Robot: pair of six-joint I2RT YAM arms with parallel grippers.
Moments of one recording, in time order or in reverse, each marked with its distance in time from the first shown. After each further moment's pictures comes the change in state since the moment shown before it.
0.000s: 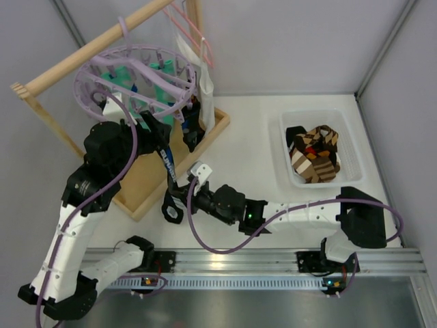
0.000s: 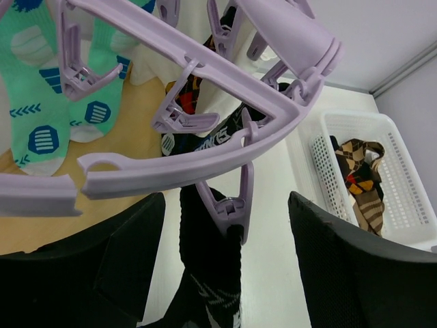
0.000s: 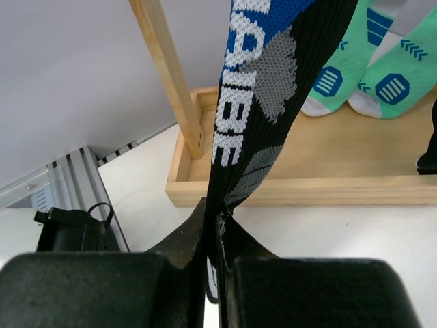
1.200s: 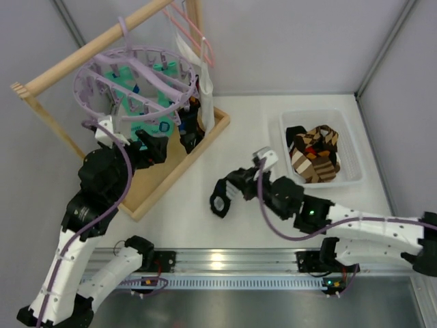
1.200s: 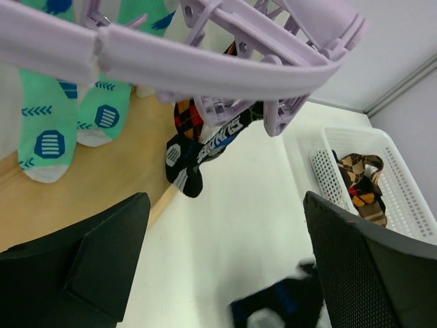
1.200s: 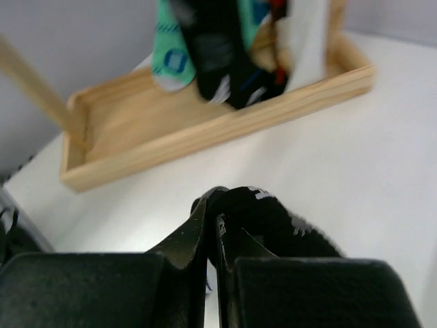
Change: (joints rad) left arm -0.001 -0.185 -0.256 0.169 -0.035 0.003; right arm -0.116 -0.504 -0.288 -0.345 0.153 0.079
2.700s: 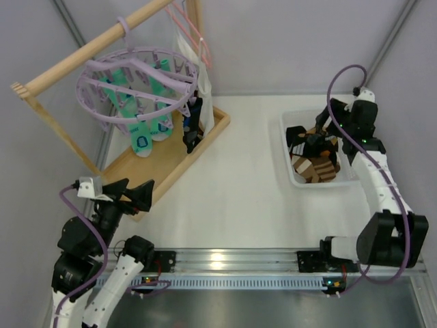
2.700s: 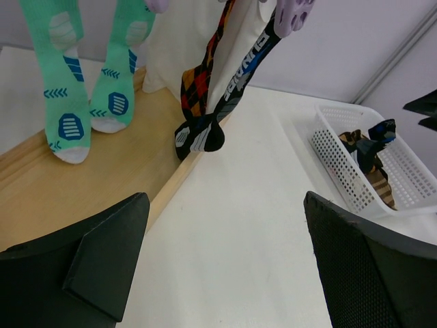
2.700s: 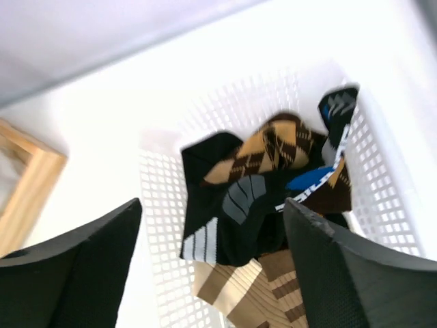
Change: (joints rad) left arm 0.000 -0.585 -0.294 -0.137 0.056 0.091; right arm -1.333 0.263 0.363 -0.423 -0.554 0.056
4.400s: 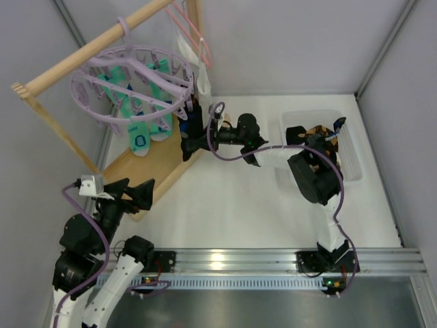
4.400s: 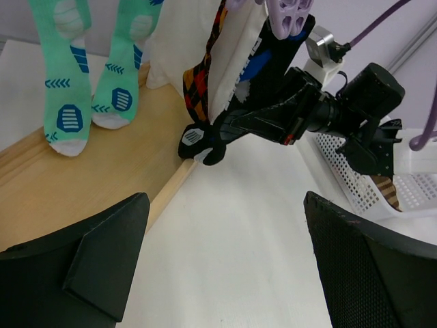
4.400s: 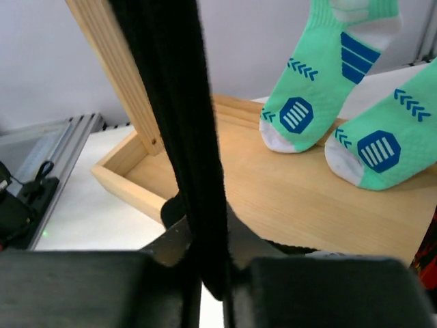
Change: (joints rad) left arm 0.000 0.008 -0.006 0.000 -0.023 -0.009; right arm 0.746 0.804 0.362 1.040 -0.827 -0.034
